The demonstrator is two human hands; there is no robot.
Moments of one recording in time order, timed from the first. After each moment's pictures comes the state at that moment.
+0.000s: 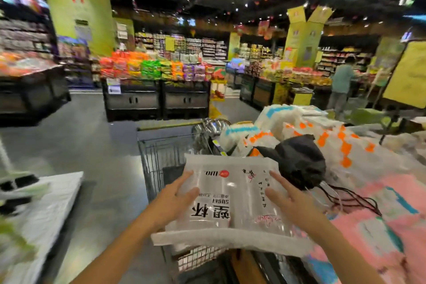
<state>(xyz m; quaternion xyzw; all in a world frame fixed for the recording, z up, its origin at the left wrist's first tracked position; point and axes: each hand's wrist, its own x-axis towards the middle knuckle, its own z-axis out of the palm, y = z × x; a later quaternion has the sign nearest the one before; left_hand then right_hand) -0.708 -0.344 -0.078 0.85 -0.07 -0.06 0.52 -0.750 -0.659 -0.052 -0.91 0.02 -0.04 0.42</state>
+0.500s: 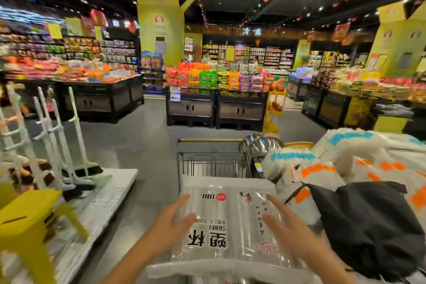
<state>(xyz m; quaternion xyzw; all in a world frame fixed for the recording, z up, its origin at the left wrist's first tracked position) -0.633 -0.351 -0.094 0.86 0.07 0.02 0.50 -0.554 -0.657 -0.086 -0.89 -0.11 0.08 0.43</state>
